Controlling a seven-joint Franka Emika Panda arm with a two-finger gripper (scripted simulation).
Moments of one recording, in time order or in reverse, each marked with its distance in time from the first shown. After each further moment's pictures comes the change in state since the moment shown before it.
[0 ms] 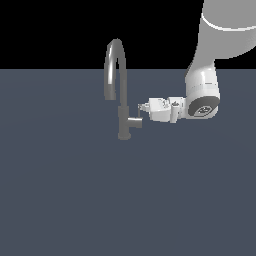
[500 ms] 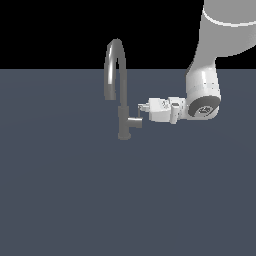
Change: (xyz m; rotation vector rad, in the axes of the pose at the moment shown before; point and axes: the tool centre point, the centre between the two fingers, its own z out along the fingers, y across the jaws) arm -0.001 0.006 0.001 0.005 -0.005 0.005
